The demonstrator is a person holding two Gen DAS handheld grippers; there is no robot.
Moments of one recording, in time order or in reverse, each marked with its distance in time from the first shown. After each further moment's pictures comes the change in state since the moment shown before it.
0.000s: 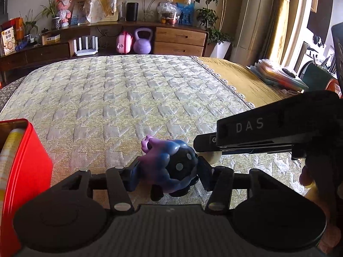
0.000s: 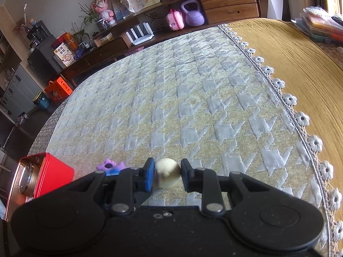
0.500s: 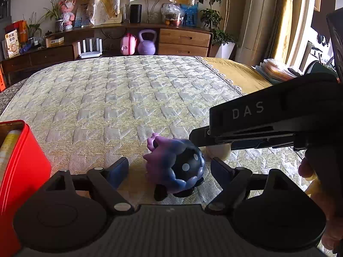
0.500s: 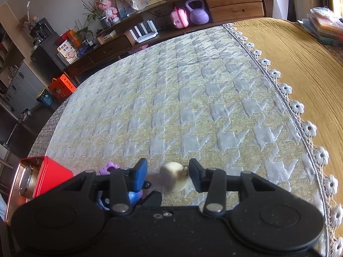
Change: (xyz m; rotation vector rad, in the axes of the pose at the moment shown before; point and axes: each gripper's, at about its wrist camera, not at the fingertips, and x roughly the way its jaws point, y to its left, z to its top) left arm 0.009 -0.007 -0.006 0.013 -0.019 0.034; right arm 0.011 -0.003 0.010 -0.020 0.014 0.022
